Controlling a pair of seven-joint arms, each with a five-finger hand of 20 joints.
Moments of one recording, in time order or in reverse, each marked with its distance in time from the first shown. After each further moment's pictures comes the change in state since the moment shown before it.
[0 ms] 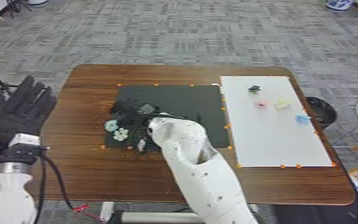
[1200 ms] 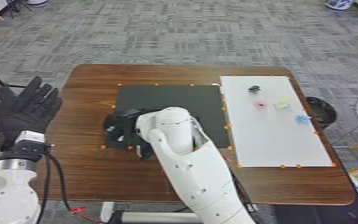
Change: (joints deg) left arm -2.4 0.2 1.6 1.3 0.0 0.7 -2.0; right arm 4.2 -4.0 -1.1 2.1 -16.6 -17.3 -4.0
